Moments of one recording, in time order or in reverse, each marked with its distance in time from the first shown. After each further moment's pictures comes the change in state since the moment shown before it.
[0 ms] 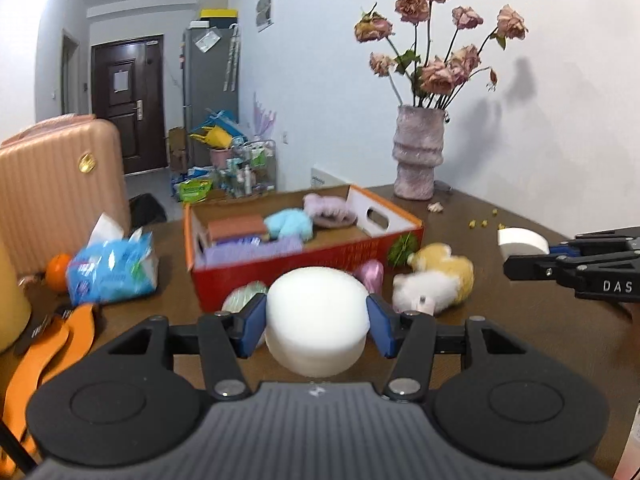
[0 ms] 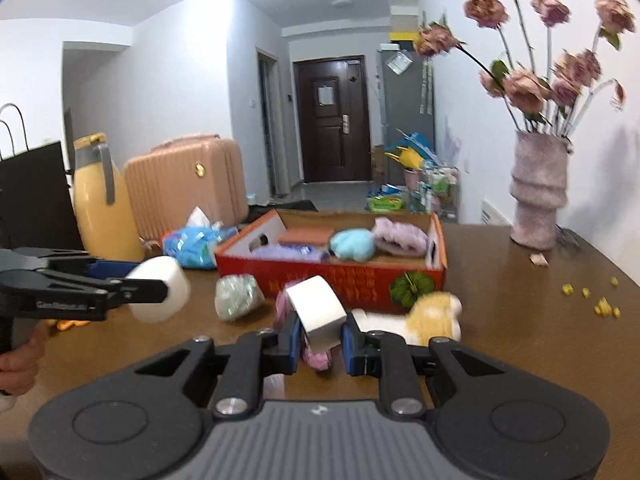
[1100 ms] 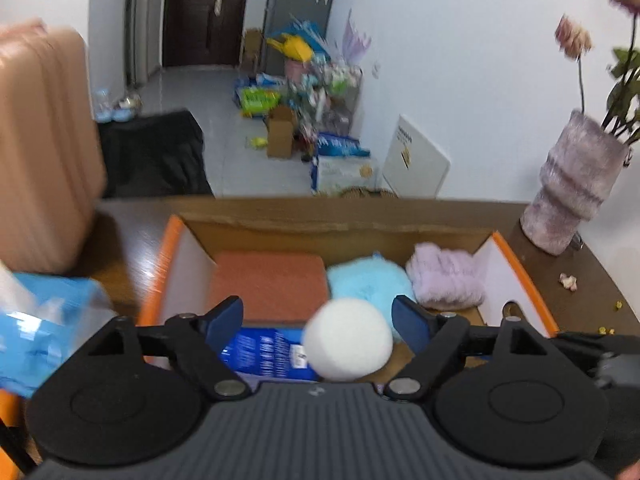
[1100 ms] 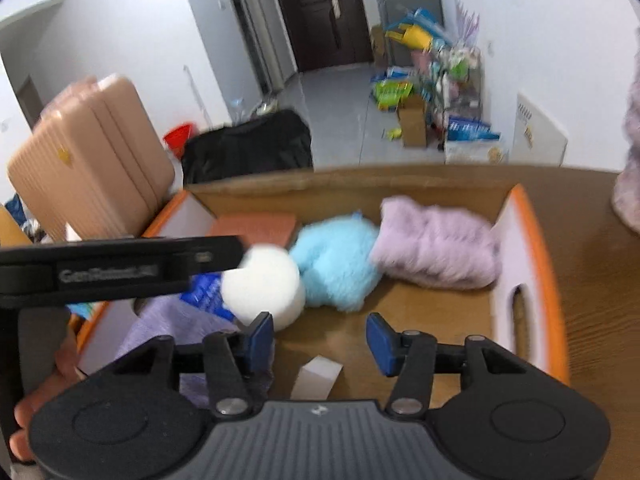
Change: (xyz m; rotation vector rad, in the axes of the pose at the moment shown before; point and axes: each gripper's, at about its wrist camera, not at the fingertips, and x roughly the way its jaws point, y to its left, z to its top) left arm 0.273 0.085 0.127 -0.281 0.250 0.181; right arm 0.308 -0.076 0.120 0.147 0.366 0.038
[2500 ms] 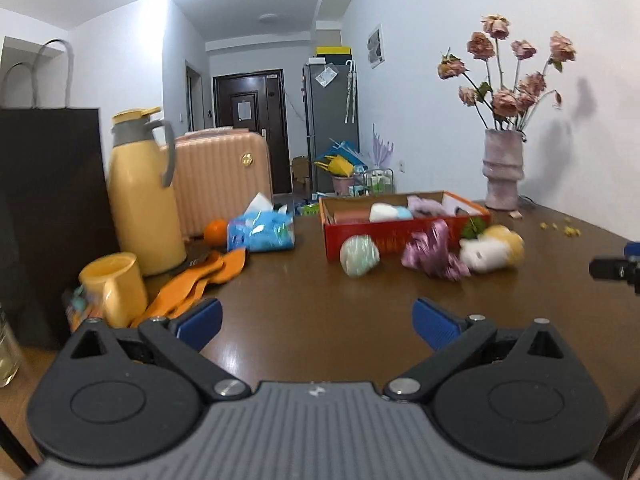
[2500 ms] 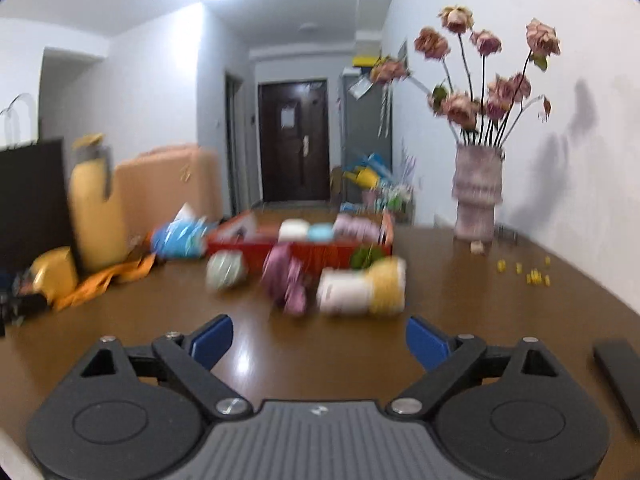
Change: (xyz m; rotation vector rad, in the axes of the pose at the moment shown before) left arm -0.383 0.021 -0.375 0.135 -0.399 0.194; right arm -0.312 0.084 -0.356 -0.112 -0.440 -0.183
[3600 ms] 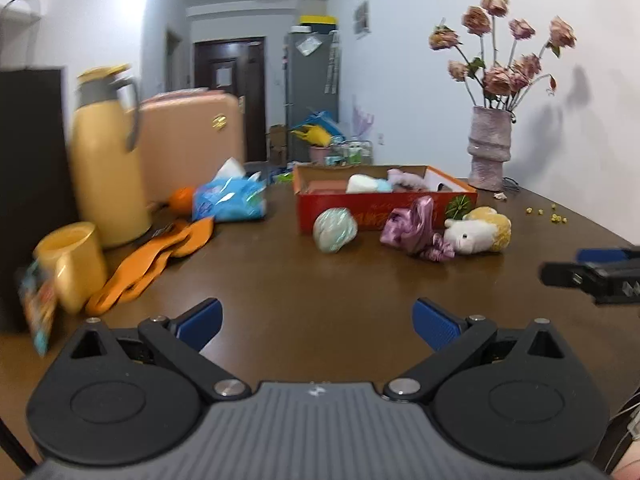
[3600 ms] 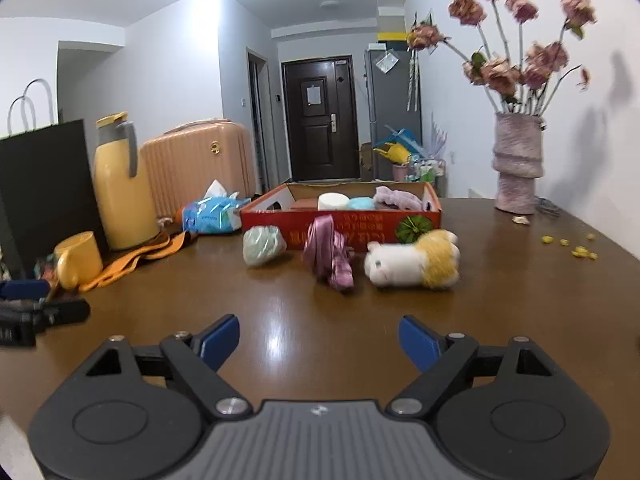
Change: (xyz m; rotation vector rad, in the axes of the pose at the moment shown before) left arm 0.065 -0.007 0.018 -0.017 0.093 -0.096; right arm 0.055 0.016 0.010 0.026 0.064 0.105
